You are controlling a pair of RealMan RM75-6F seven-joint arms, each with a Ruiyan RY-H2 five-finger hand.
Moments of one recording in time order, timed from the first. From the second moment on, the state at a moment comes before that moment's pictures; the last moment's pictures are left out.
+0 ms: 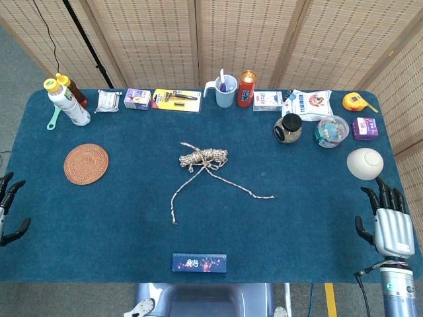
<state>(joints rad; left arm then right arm) -0.09 -1.00 -0.05 -1.69 1.47 1.47 0.03 0.10 -1.18 0.15 -1.78 -1.30 1.48 -0.22</state>
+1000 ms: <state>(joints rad) -0.09 -0.99 -0.07 -1.68 1.46 1.49 0.02 0.13 -1.18 0.15 -1.79 -1.32 1.45 -0.22</state>
